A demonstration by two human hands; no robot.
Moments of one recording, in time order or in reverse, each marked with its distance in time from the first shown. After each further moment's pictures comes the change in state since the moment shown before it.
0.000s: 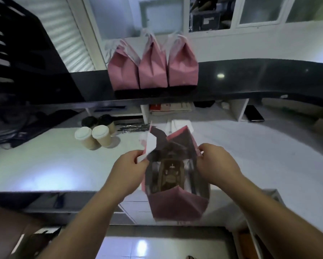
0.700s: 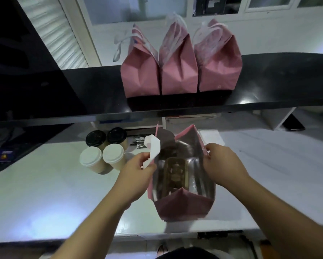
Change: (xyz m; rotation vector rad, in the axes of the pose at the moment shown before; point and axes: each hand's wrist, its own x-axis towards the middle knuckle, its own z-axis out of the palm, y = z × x) left_hand 0.198 -0.089 -0.077 -0.181 -0.152 -0.080; right_hand 0.161 -0.135 0.076 0.007 -0.025 0.129
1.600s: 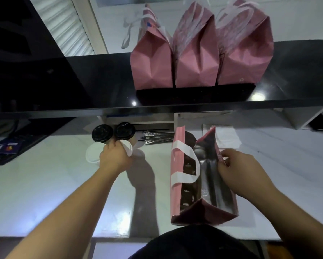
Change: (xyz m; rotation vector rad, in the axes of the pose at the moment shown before) left_hand 0.154 -0.108 -0.061 0.883 0.143 -0.185; right_hand 0.018 0.009 0.016 -0.009 -0.082 -0.025
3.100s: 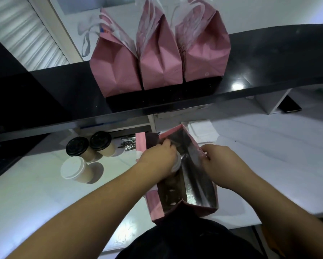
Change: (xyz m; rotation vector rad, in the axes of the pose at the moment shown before) left_hand -0.092 0.194 -0.027 0.549 -0.099 0.864; right_hand 0.001 0.023 -0.021 0.038 -0.060 -0.023
